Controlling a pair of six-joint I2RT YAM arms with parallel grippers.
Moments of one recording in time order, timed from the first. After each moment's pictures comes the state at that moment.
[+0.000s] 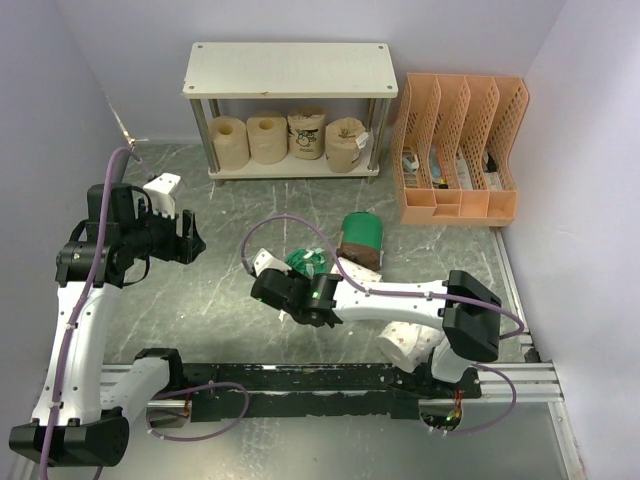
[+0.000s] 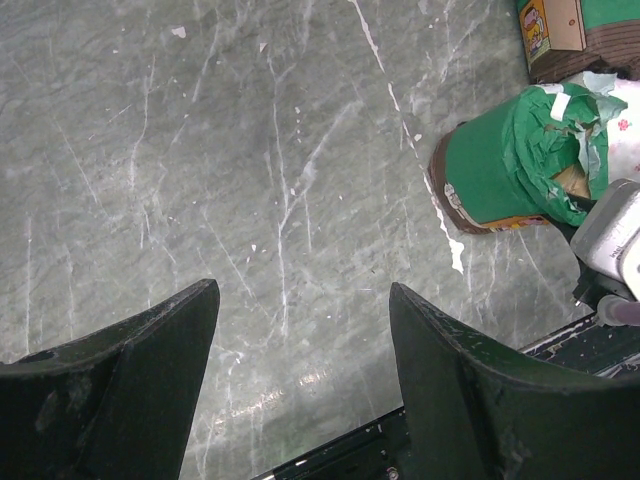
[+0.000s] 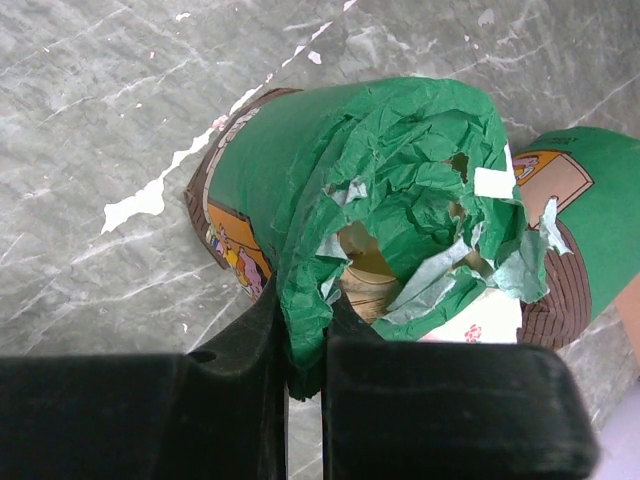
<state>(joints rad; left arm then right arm) -0.01 0.93 1.17 -0.96 0.38 0.14 1.28 1.66 1.18 -0.56 0.62 0.08</state>
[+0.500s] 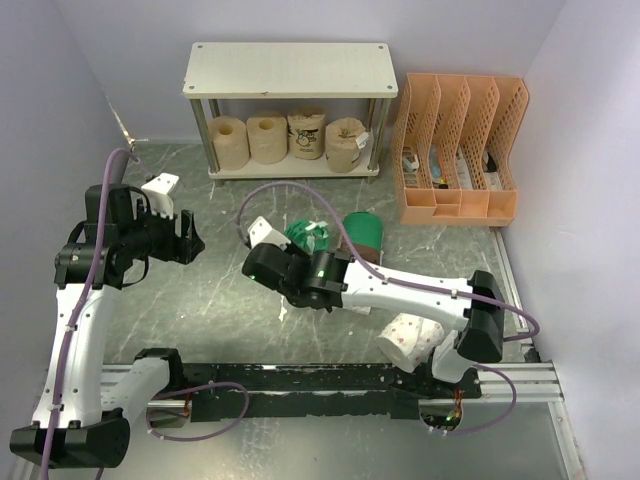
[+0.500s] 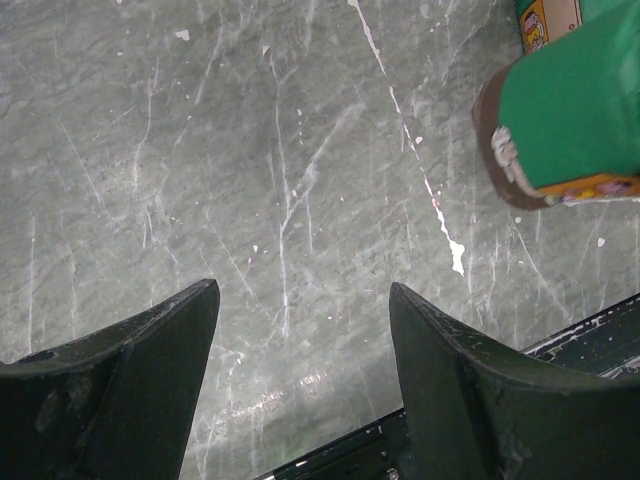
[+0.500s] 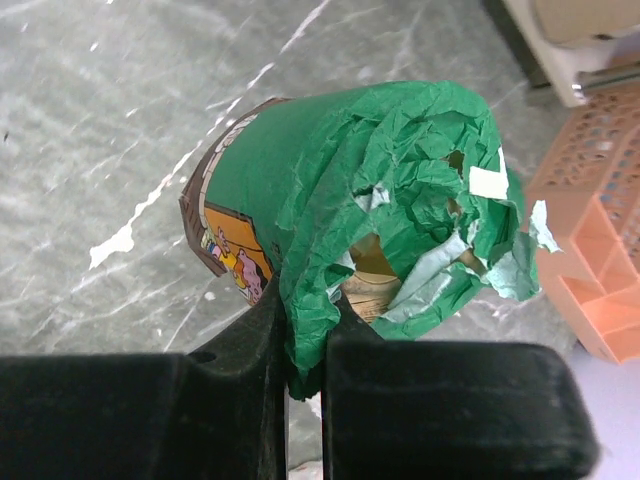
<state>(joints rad) 0.00 0.92 1.17 -0.96 0.39 0.14 1.28 1.63 1.46 -0.81 0.71 0.11</state>
